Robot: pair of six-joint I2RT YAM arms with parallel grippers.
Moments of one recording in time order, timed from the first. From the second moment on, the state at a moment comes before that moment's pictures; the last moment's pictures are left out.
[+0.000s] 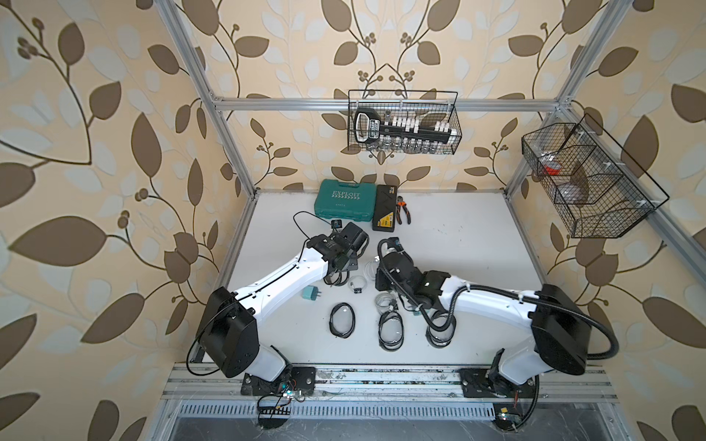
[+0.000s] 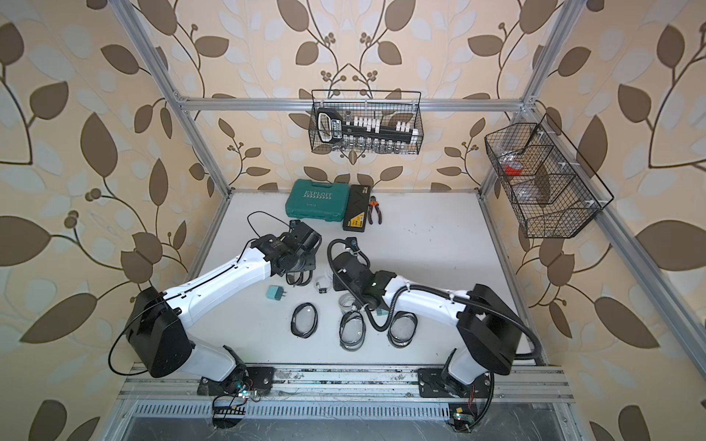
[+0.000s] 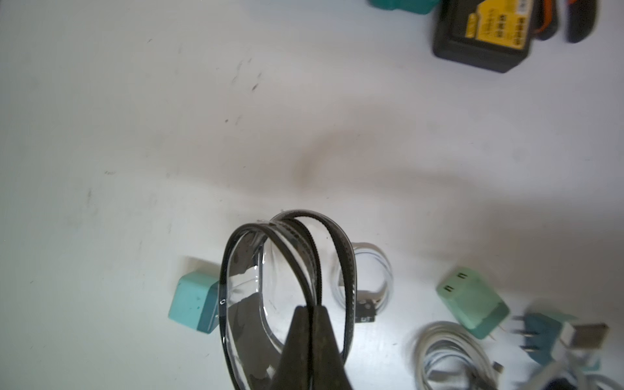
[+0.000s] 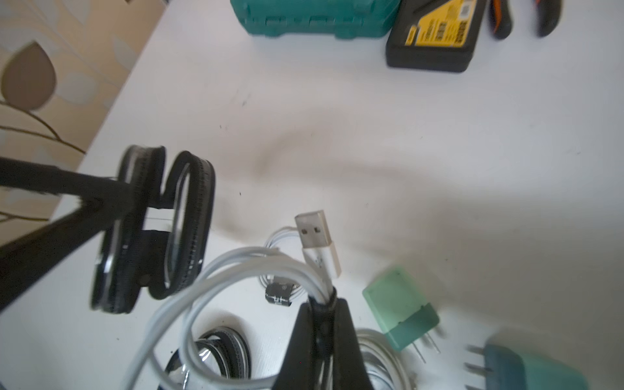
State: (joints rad) left arm -0.64 1.51 1.25 -0.84 -0.33 -0.69; right arm 0.89 1.50 0.97 -0.18 0.35 0.70
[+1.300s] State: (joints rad) left arm -0.64 1.80 1.32 -0.41 0.08 -0.62; right arm 0.62 1.84 1.04 0.00 0.03 0.62
